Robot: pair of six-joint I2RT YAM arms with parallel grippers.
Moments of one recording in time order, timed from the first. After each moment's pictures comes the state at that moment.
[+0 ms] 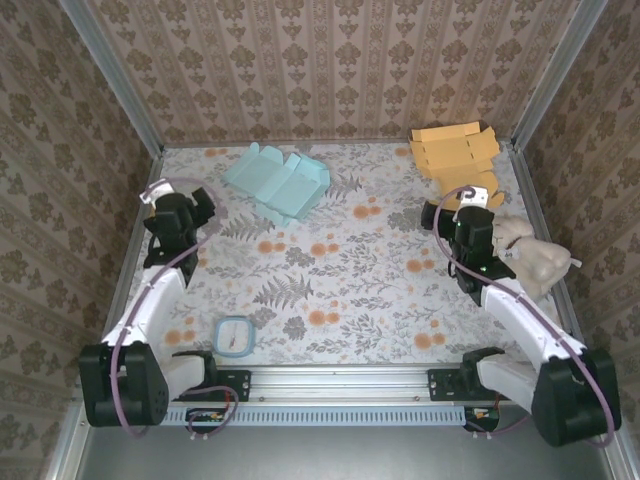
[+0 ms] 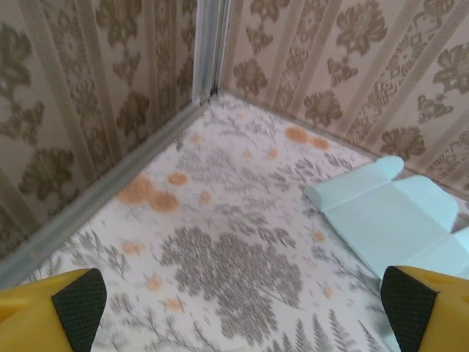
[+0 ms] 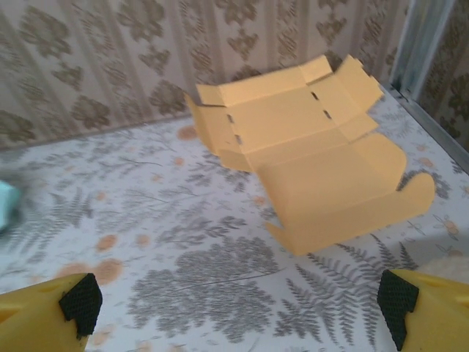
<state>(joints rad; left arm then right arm) -0.05 1.15 0.76 -0.03 -0.32 -0.39 0.20 1.03 0.61 0.08 0.33 0.23</state>
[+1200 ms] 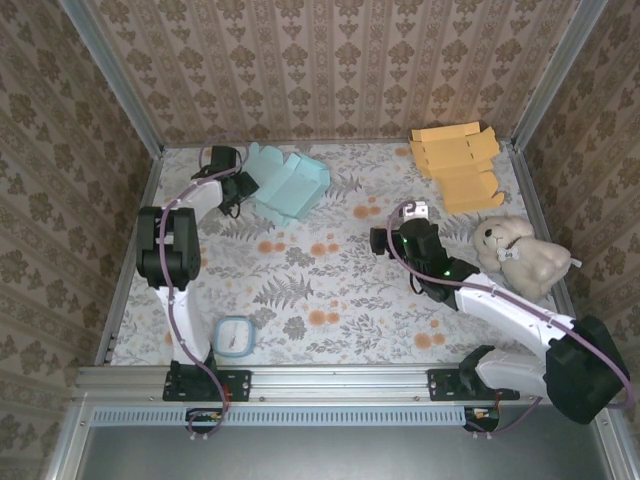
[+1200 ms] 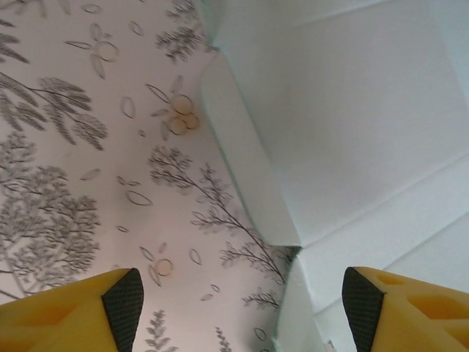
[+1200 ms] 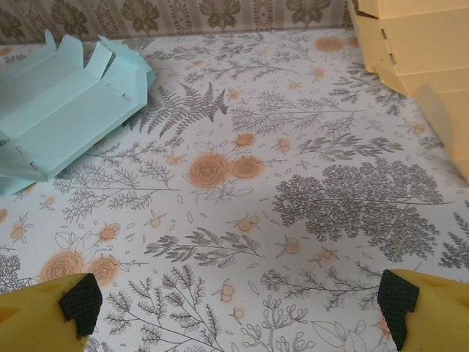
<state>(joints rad) -0.15 2.05 1.49 -0.41 -0.02 -0.73 0.57 1.18 0.67 -0.03 0.38 0.34</state>
